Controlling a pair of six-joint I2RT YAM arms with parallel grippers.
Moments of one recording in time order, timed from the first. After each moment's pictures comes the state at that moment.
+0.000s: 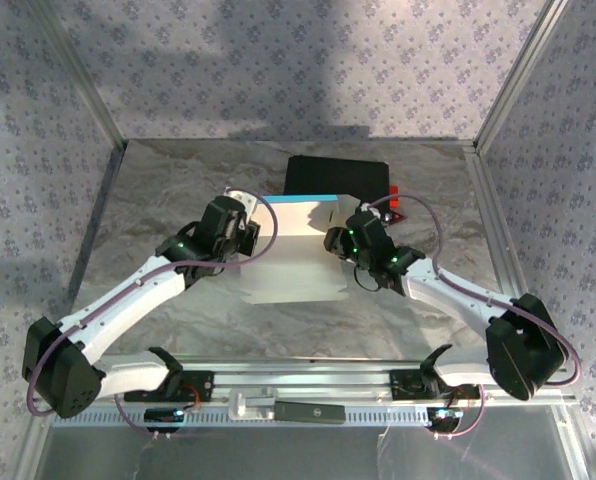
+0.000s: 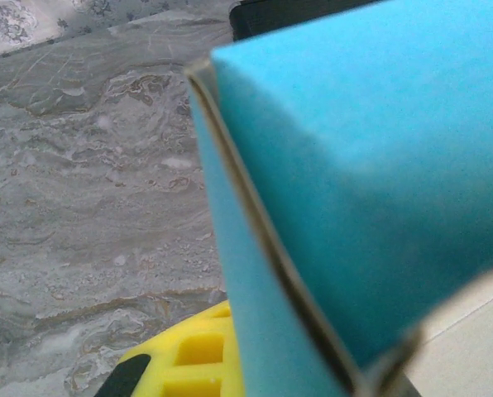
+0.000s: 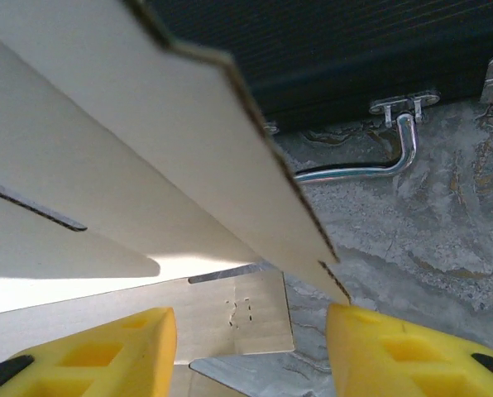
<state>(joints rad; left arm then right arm) -0.68 1.20 0.98 -0.44 -0.27 -0.17 0.65 1.31 0.79 -0.16 0.13 0.82</state>
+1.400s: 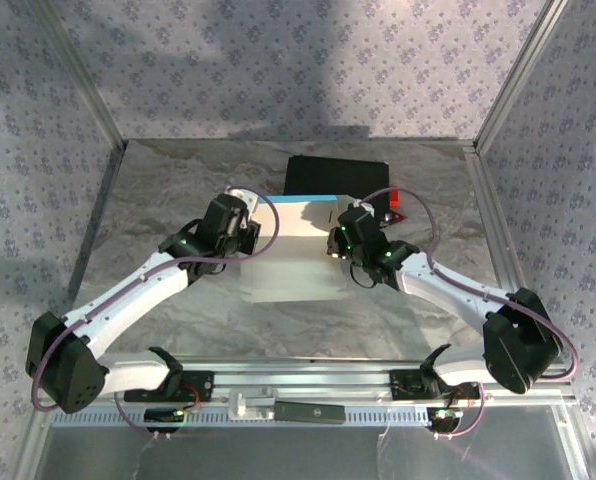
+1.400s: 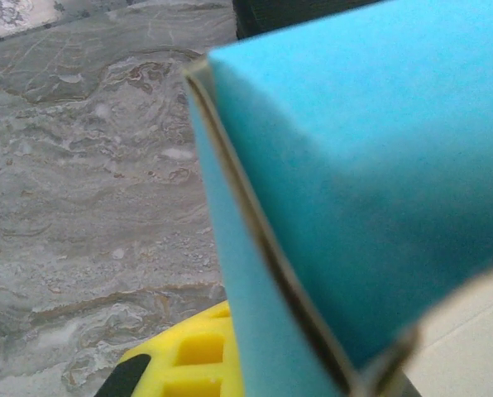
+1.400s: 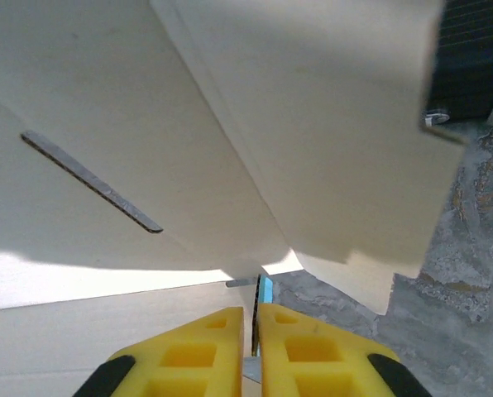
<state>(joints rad) -0.67 1.23 0.99 -0.45 -0.26 -0.18 0.68 1.34 0.87 -0.24 0.18 0.77</state>
